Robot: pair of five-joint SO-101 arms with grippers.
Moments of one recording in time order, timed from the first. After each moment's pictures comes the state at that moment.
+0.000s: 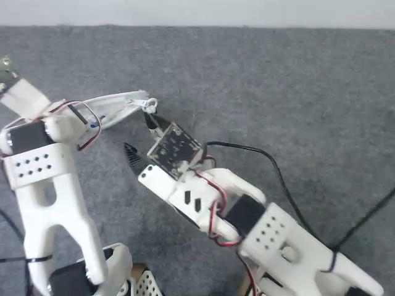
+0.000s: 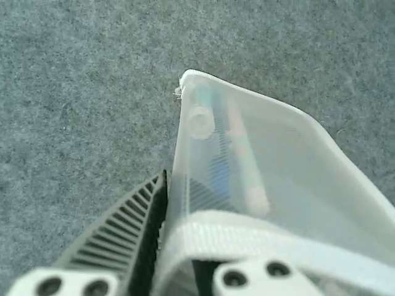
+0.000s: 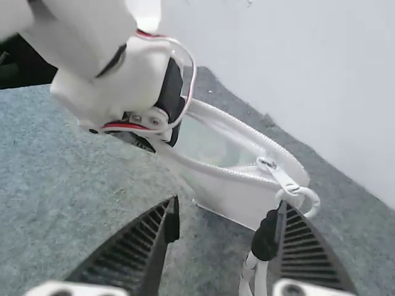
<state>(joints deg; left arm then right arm) -24.6 -23.1 18.9 79.1 30.5 -54.5 -45.0 44.8 23.3 6.7</state>
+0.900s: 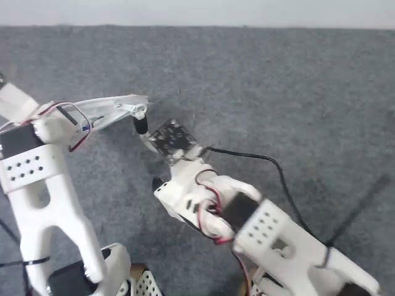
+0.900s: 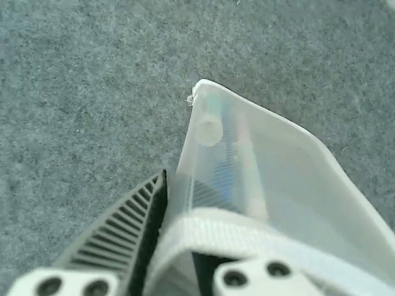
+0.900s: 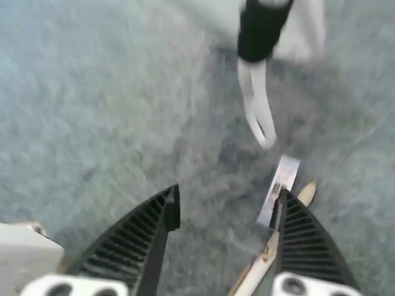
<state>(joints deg) -29.1 -23.1 18.9 78.5 30.7 -54.2 -38.7 44.8 46.8 -7.4</state>
